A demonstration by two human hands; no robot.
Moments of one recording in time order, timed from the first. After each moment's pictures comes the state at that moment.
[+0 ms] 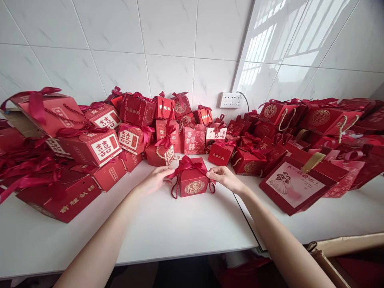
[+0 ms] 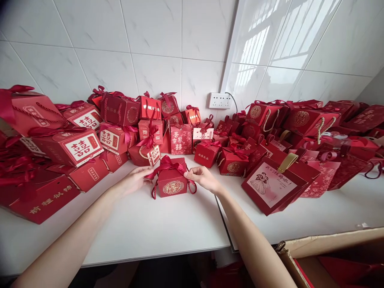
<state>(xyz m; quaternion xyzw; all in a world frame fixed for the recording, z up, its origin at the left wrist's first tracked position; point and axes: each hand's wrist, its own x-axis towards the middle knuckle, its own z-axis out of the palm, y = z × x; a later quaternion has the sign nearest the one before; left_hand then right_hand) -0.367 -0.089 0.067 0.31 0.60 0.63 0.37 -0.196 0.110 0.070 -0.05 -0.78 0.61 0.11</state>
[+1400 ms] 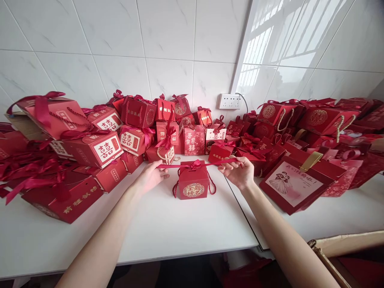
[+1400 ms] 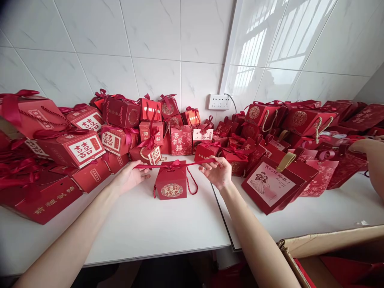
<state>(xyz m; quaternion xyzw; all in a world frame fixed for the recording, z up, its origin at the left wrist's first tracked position) -0.375 -0.098 0.081 0.17 0.46 0.79 0.38 -0.186 0.128 0.080 0.00 -0.29 0.93 0.24</state>
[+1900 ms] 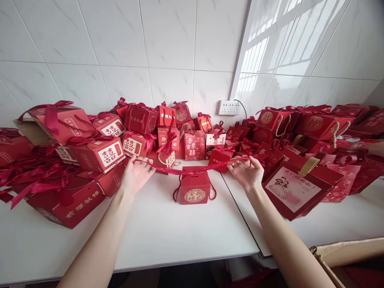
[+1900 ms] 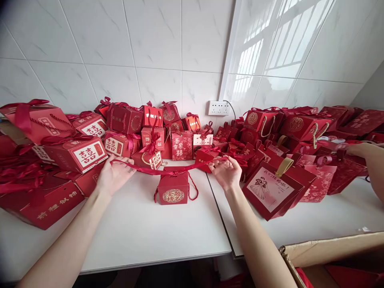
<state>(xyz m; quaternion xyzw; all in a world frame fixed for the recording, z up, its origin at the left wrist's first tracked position) -0.392 -0.118 0.109 0.07 0.33 0.90 0.27 -0.179 0.148 0.084 0.02 -0.24 0.91 0.35</state>
